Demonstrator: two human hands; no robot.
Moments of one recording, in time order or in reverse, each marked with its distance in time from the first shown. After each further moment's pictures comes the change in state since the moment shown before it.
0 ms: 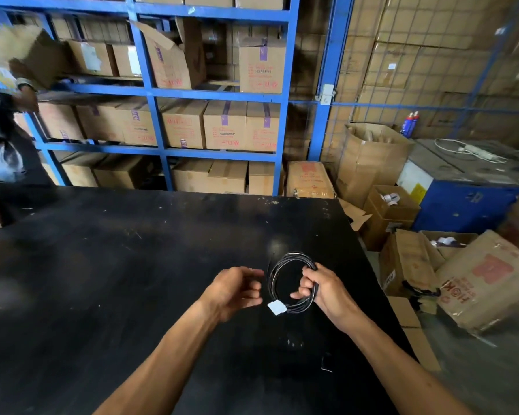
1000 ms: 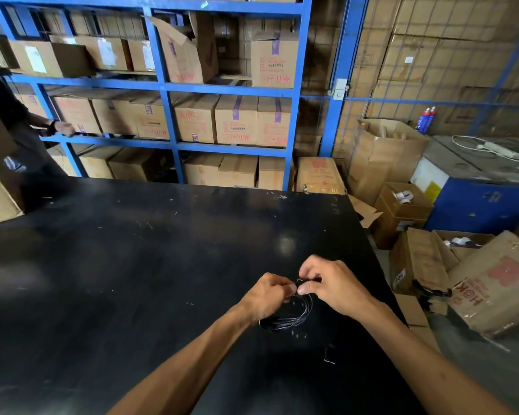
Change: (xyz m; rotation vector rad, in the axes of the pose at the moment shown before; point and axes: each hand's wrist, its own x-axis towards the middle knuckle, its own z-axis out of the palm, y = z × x) left_hand 0.008 -0.046 0.039 0.591 -0.163 0.312; right_hand -0.007 -0.014 -0.023 -1.207 -0.107 -0.330
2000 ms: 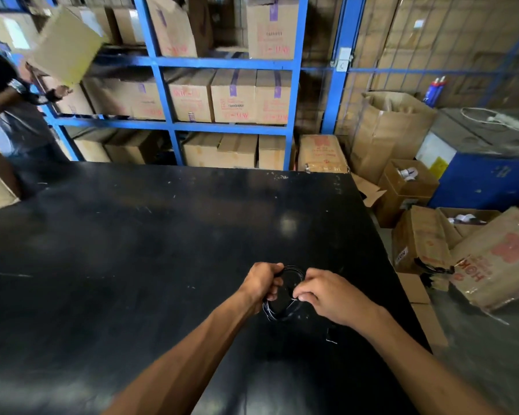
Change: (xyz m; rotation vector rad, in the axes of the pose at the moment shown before) left_hand 0.029 -0.032 0.005 -0.509 0.175 -0.364; right_hand -0.020 0.017 0.036 -0.267 -0.158 -0.213
